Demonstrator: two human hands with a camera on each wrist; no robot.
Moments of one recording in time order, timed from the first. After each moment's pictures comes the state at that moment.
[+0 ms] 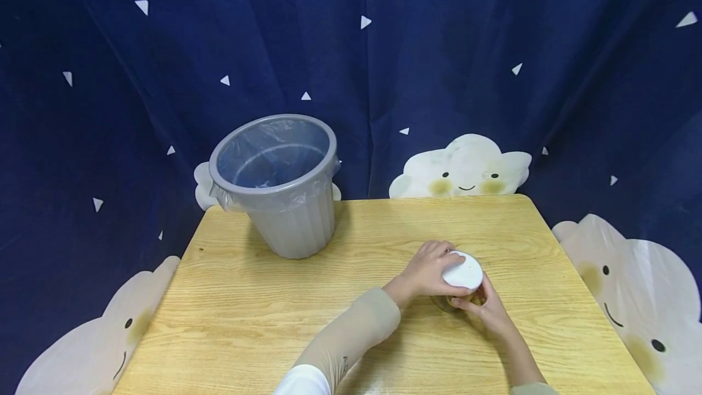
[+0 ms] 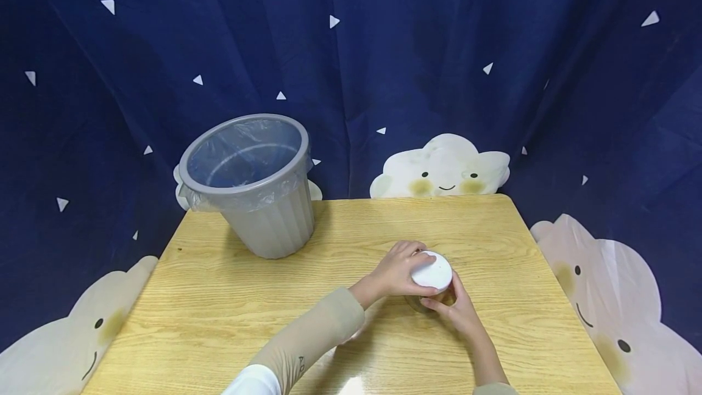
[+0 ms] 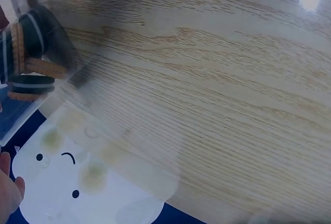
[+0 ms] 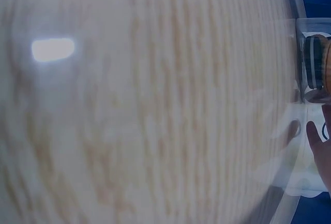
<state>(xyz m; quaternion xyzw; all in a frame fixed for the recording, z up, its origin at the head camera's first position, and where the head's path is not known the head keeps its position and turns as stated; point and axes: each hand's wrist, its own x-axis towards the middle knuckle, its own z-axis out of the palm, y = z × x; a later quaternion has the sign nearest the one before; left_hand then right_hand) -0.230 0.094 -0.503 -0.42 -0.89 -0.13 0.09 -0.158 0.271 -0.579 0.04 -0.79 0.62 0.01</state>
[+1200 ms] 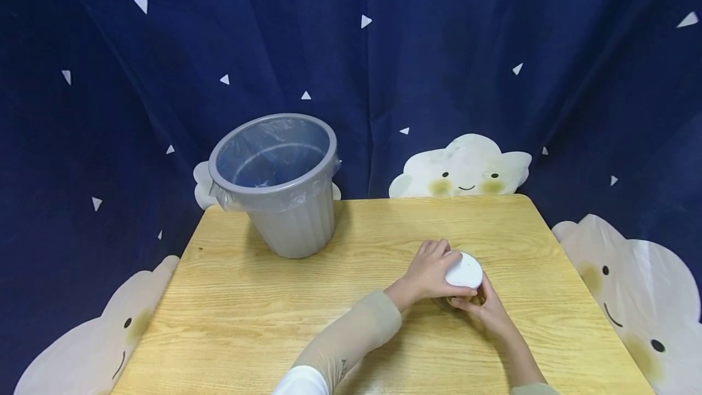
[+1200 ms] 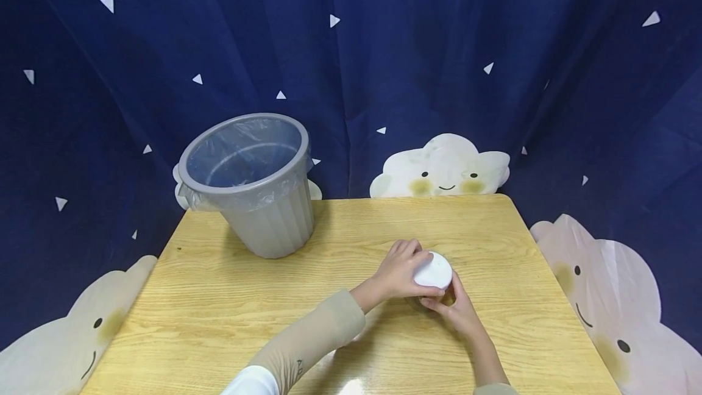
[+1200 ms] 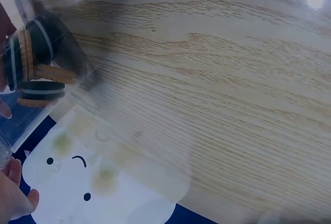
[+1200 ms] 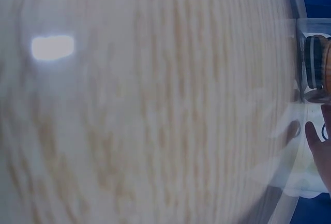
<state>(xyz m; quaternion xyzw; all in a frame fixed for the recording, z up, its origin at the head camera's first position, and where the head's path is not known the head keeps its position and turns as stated) -0.226 0.101 -0.503 -0.38 -0.91 -0.10 0.10 -0.158 0.270 -0.579 0.03 -0.77 0.63 -0.01</state>
